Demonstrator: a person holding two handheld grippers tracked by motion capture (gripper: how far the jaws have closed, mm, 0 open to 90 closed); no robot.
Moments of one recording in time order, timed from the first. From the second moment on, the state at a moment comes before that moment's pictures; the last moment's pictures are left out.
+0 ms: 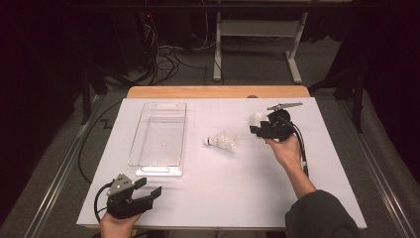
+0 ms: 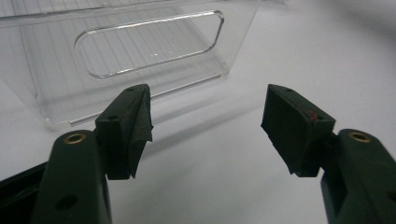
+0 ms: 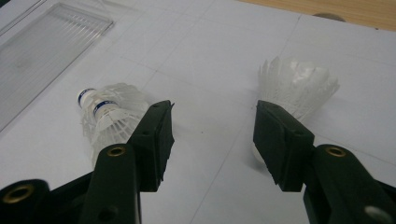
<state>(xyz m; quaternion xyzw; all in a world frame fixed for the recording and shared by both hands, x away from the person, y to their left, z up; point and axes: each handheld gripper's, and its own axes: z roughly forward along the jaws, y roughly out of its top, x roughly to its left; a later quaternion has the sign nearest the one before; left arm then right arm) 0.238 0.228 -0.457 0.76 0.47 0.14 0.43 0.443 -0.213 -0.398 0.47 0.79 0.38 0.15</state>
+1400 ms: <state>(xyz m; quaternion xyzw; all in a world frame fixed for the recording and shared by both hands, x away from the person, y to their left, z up) 0.239 0.230 -0.457 0.75 0.47 0.14 0.43 0.496 -0.216 -0.390 0.50 0.79 0.31 0.16</state>
